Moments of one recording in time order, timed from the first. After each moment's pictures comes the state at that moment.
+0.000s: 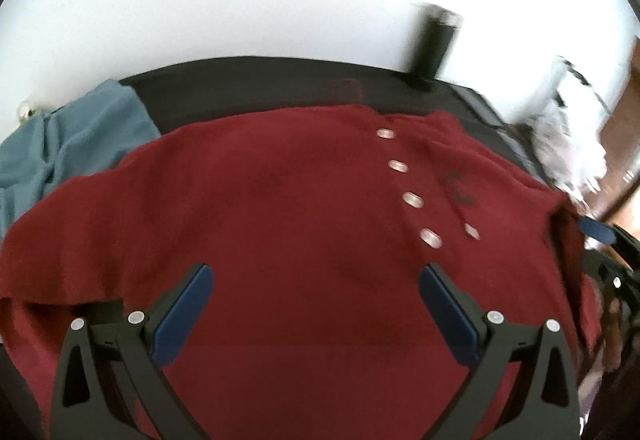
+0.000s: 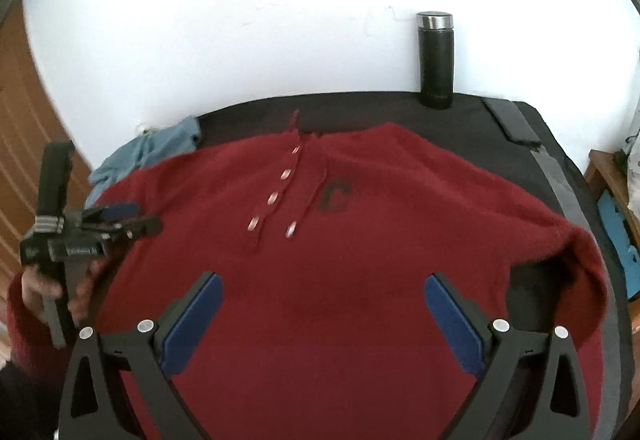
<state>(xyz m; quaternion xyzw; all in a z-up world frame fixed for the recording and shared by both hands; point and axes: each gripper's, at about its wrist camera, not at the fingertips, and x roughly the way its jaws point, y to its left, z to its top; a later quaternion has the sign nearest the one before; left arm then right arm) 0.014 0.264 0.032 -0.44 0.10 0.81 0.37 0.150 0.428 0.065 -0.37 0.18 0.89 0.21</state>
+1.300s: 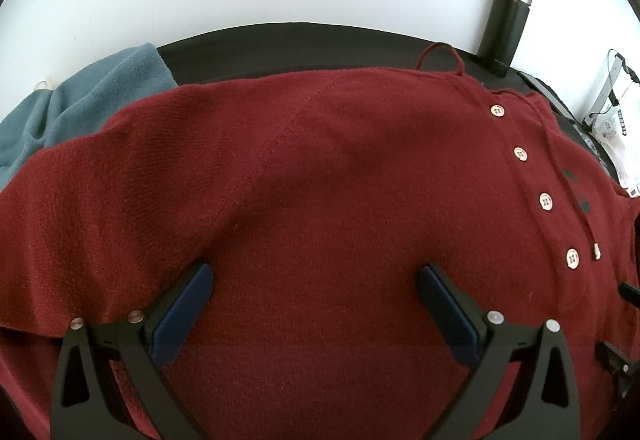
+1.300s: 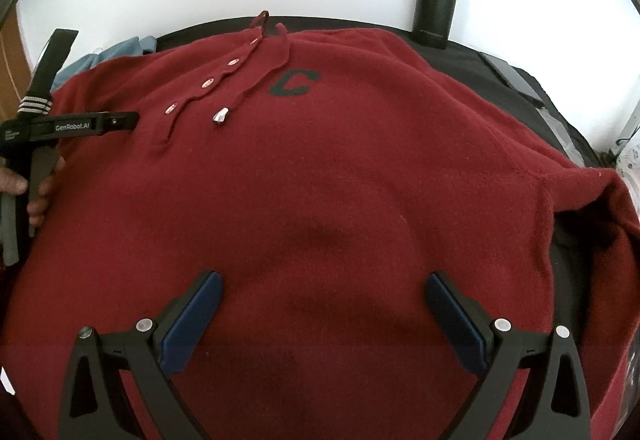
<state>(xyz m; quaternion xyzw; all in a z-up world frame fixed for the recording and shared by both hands) -0.006 0.254 -0.022 -0.43 0.13 0.84 0.30 0.152 0.418 -0.038 -0.45 0.11 0.85 0.24</state>
